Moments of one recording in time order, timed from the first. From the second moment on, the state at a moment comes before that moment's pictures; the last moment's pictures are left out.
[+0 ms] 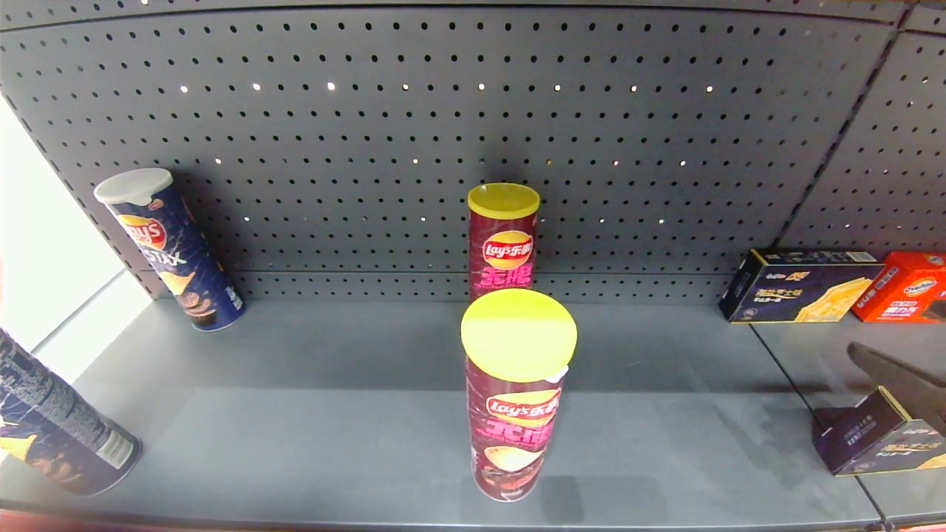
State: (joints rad) left arm 0.00 0.01 0.00 0.00 0.03 0.02; right arm 0.29 0.84 -0.46 -0.37 0.01 -0.15
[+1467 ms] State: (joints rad) left arm 0.00 0.01 0.00 0.00 0.02 0.03; right arm 0.00 0.00 -0.01 -0.01 -0.02 -0.01
